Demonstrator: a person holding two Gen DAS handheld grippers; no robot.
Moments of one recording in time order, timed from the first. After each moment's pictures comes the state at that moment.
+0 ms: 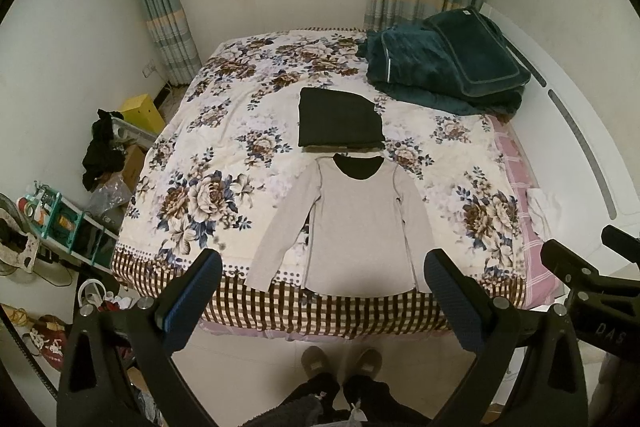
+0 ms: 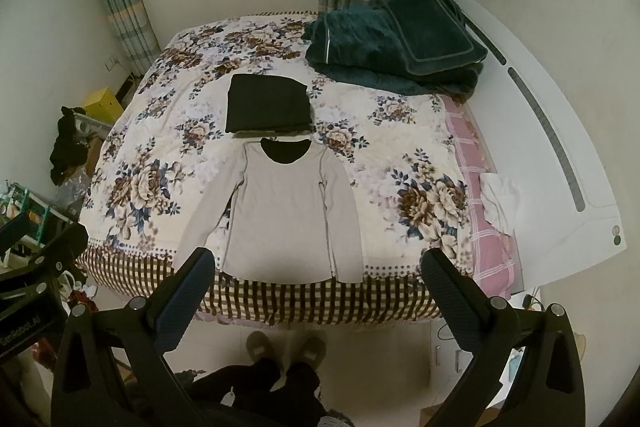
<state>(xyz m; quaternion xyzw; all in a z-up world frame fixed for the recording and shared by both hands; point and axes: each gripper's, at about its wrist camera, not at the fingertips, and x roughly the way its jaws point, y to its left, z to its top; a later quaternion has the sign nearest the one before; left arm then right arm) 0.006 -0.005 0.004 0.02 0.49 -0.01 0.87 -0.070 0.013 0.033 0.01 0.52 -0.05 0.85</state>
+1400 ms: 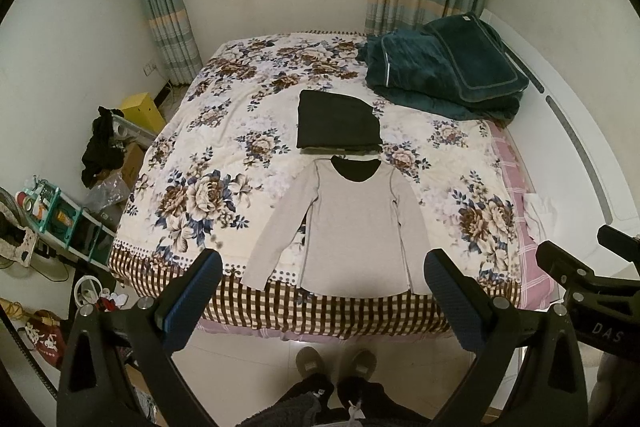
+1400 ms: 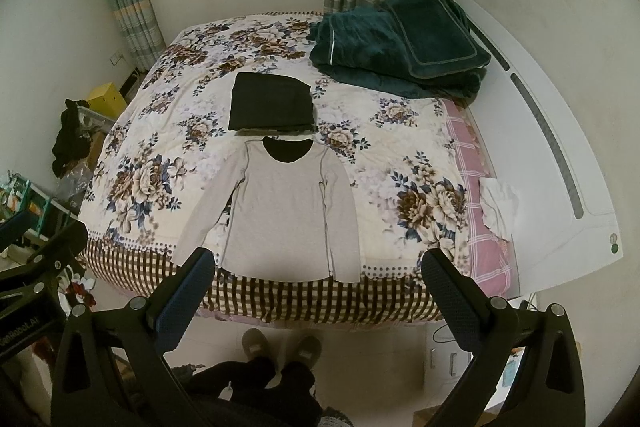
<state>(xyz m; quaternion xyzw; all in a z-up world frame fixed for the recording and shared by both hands) 0.003 -0.016 0.020 0.01 0.48 -0.02 0.88 -0.078 0.018 0.038 0.01 0.52 -0.05 0.85</state>
